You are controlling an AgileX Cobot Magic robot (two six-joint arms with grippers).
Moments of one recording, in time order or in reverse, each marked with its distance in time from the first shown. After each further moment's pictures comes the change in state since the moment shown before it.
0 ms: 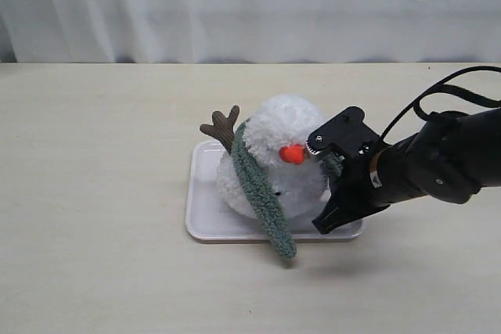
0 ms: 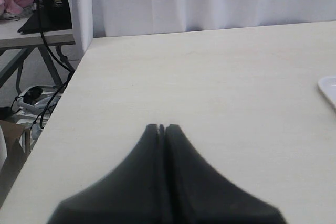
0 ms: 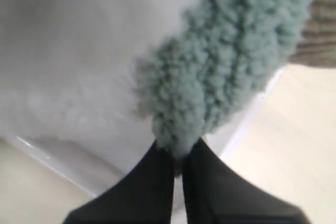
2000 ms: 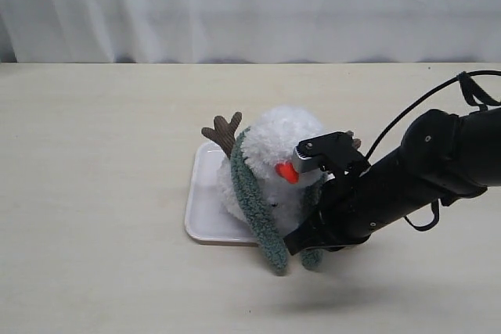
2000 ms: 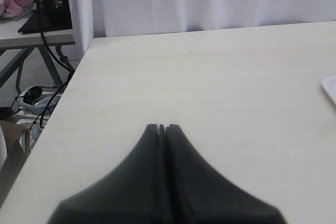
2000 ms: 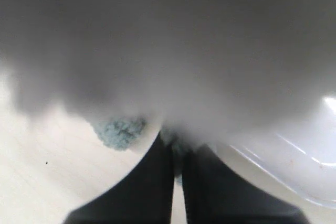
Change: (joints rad) left arm 0.000 0.000 0.000 0.000 0.000 0.000; right arm 0.000 0.001 0.000 1.167 0.227 -0.893
